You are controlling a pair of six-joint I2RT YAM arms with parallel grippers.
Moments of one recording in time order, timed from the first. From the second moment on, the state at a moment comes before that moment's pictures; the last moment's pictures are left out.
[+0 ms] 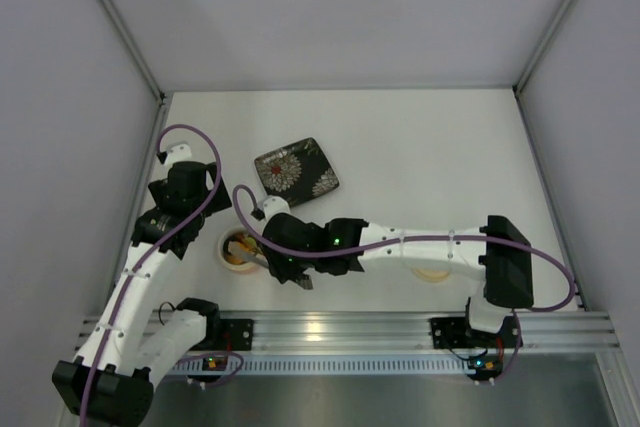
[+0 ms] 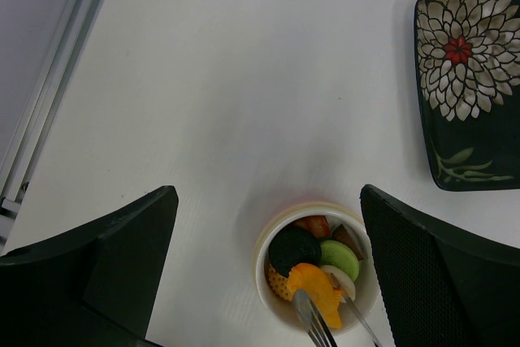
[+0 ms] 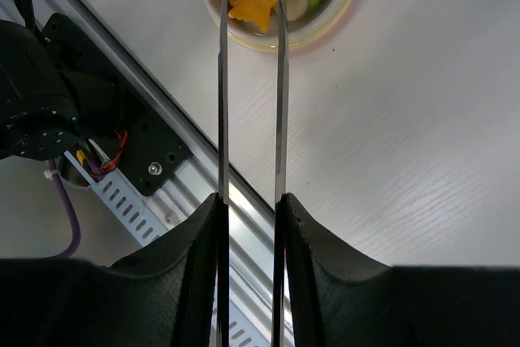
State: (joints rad) left arm -0.22 0.87 0.89 -0.73 -0.44 -0.39; right arm 1.36 1.71 1.43 -0.55 0.19 0.58
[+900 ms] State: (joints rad) left arm -0.22 0.87 0.89 -0.73 -0.44 -0.39; right arm 1.36 1.71 1.43 -0.55 0.22 0.58
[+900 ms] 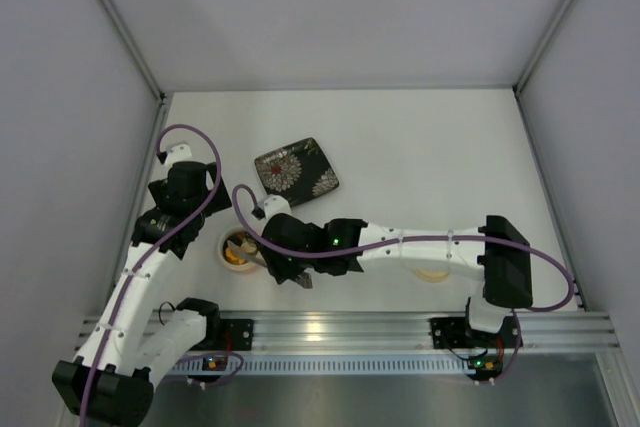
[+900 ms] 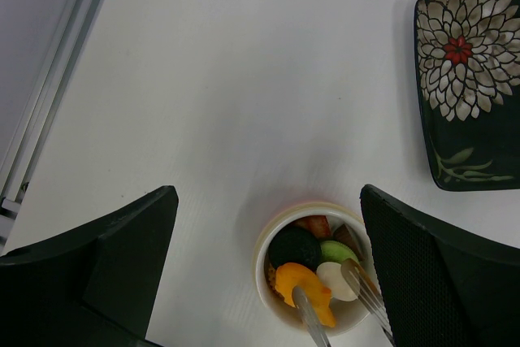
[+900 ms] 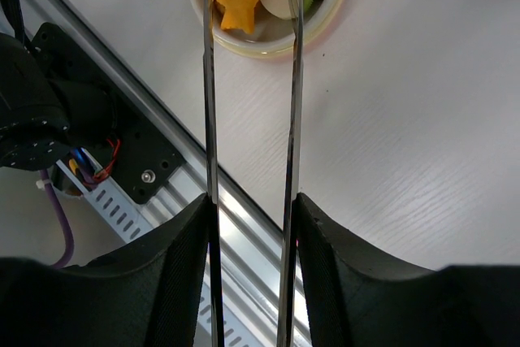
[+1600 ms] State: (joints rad) left arm -0.22 0.87 0.89 -0.73 -0.44 -0.39; right arm 1.28 1.48 1.34 -0.56 0.28 0.58
